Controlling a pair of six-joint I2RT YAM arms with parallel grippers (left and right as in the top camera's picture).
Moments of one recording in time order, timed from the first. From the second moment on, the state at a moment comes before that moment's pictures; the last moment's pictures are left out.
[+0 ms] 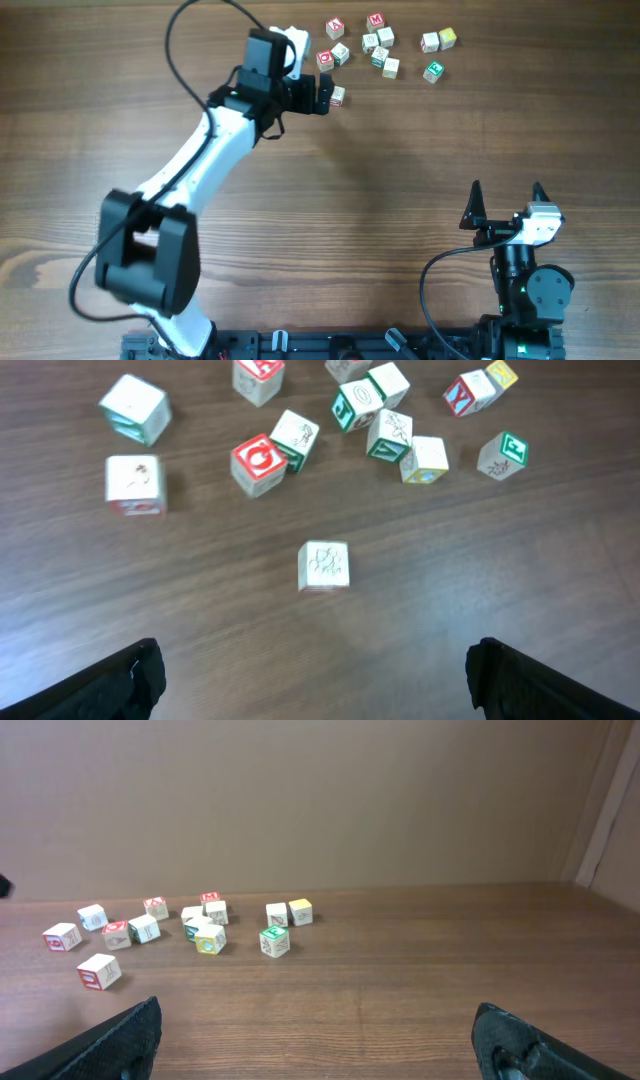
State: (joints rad) left arm -0.35 1.87 1.37 -0.29 0.18 -0.17; right arm -0.10 0.02 0.01 0.00 -0.06 0.02
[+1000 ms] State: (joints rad) left arm -0.43 2.21 1.37 0.05 0.14 -0.03; right arm -0.10 0.02 0.01 0.00 -0.06 0.02
